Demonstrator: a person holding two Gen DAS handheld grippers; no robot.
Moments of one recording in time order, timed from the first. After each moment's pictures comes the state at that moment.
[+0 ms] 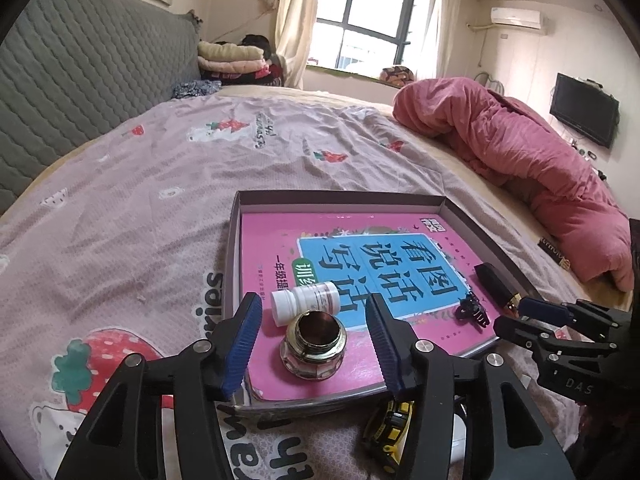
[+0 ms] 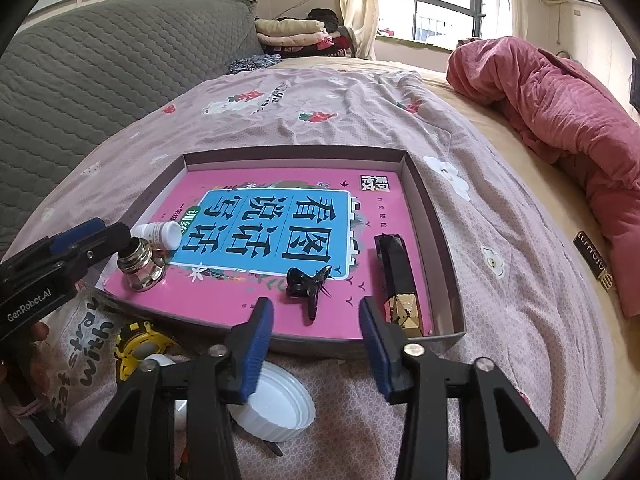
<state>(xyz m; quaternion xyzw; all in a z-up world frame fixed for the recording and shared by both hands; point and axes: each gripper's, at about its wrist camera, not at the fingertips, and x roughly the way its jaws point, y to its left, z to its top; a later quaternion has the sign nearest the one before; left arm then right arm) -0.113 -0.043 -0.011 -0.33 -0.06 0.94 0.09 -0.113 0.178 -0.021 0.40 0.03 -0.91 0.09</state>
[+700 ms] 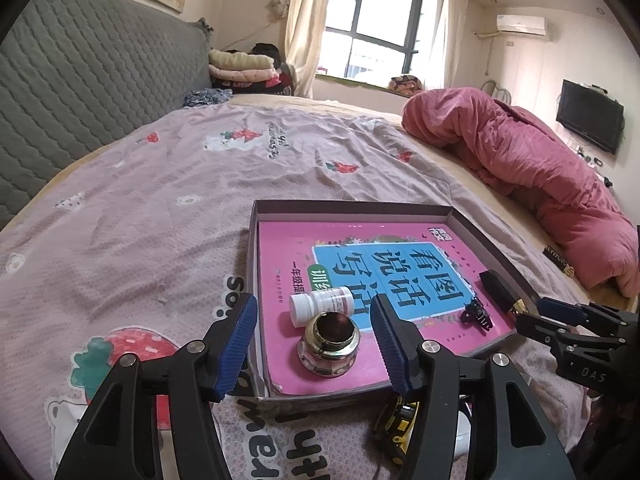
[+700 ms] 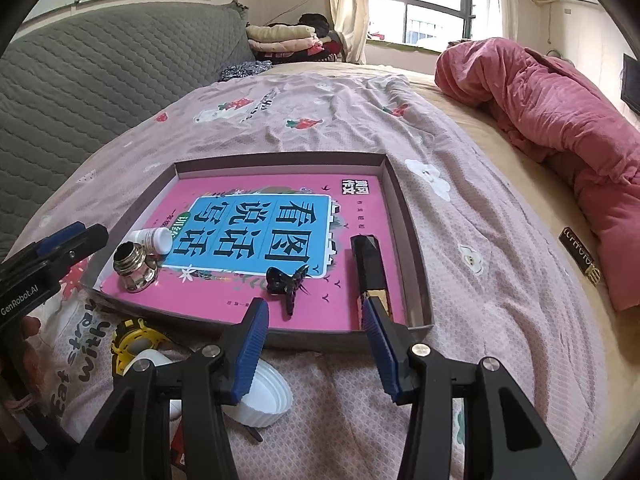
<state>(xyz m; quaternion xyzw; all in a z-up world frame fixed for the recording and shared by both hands) -0.100 -0.053 -0.003 -0.31 -0.06 0.95 0.07 -0.101 0.194 -0.011 0.40 0.03 -0.91 0.08</state>
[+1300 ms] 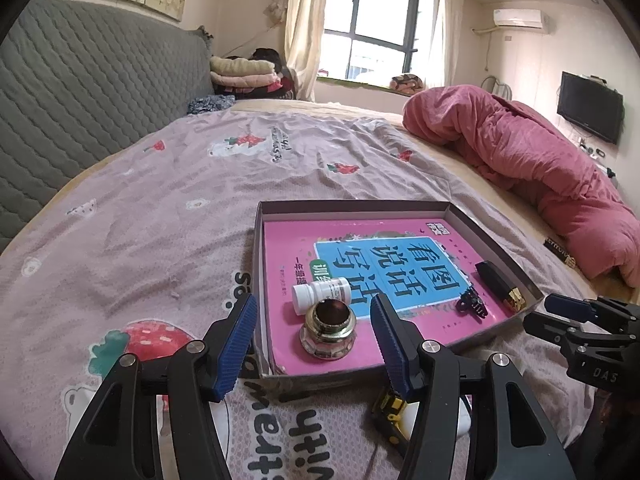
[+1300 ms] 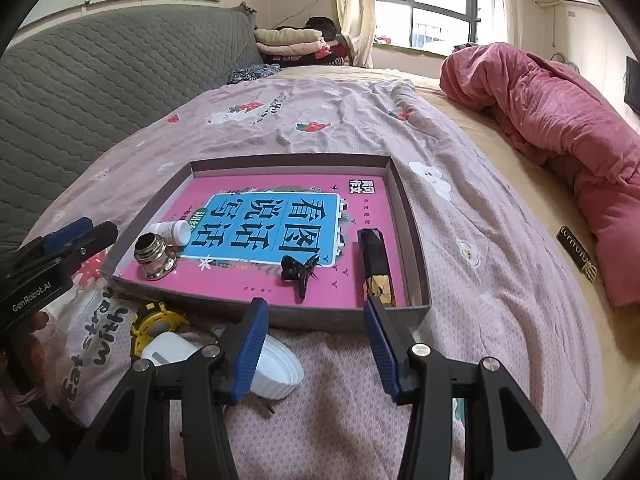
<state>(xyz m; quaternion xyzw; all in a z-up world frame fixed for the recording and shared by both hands) -0.078 -0.047 0.005 -0.31 -0.04 0.95 0.06 -0.080 0.193 -0.002 0.39 0.03 -0.91 0.09</state>
